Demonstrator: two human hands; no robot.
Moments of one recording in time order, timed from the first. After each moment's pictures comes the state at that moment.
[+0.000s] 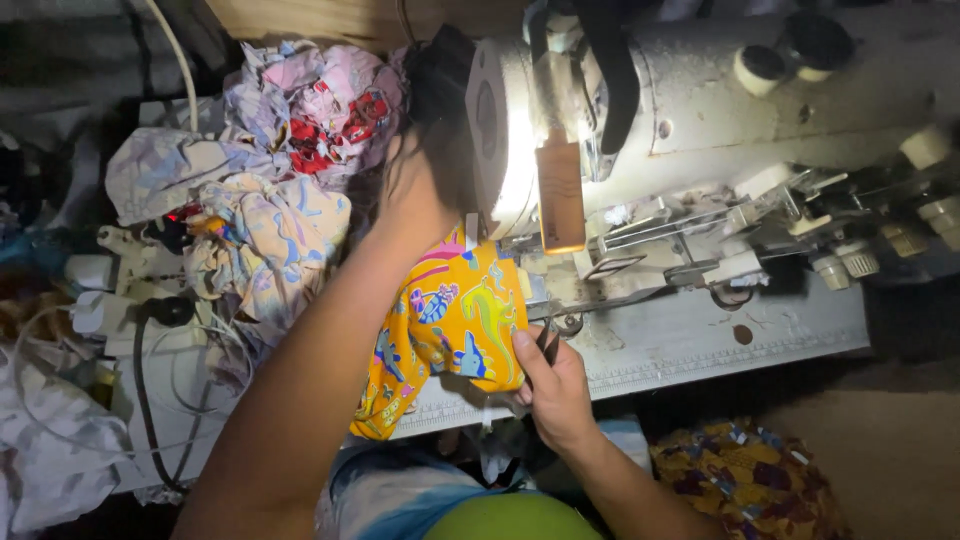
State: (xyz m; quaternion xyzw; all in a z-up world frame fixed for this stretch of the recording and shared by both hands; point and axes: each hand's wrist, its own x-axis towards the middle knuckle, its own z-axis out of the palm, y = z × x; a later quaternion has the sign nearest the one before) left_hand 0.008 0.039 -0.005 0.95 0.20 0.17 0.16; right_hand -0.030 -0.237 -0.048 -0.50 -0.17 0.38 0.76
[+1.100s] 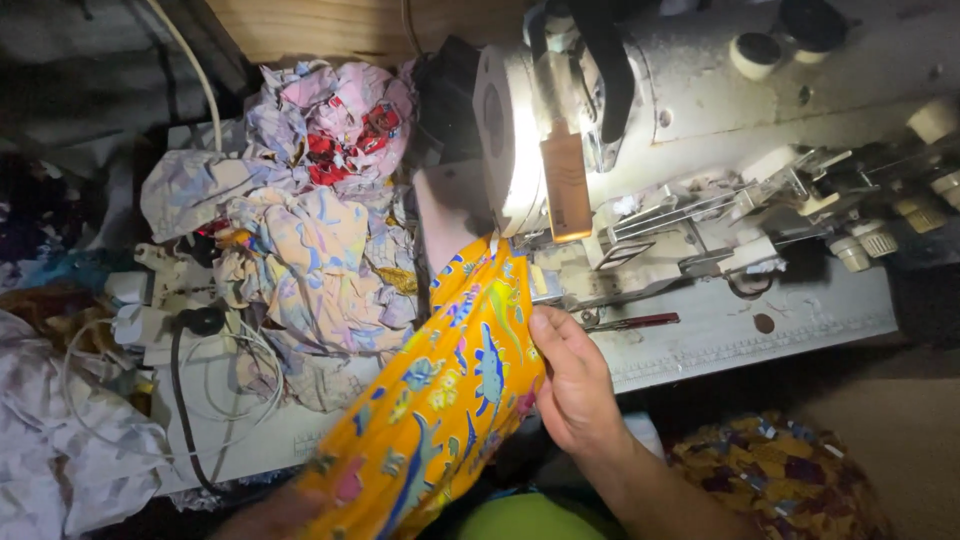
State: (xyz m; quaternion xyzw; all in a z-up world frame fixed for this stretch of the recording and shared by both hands) left_hand -0.475 0.041 -0.068 0.79 0.53 -0.08 0.31; right_hand -0.042 -0.219 -0.014 -0.41 0.08 0.36 0.83
